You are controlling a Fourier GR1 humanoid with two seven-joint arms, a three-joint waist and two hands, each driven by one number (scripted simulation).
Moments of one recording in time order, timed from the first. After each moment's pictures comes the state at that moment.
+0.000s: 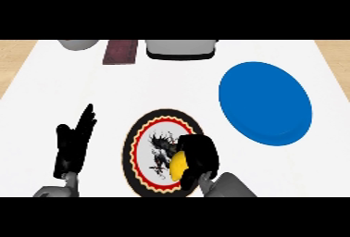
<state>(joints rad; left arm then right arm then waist) -0.03 0.16 -0.07 -1.46 -0.03 0.19 0.21 -0.33 -0.01 0.69 -1.31 0.78 0.03 0.75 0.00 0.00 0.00</state>
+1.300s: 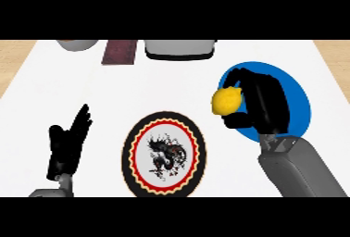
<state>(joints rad) -0.01 0.16 -0.04 -1.49 -0.03 0.16 0.23 -0.45 -0.25 0.34 -1.61 0.91 -0.14 0.46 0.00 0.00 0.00</state>
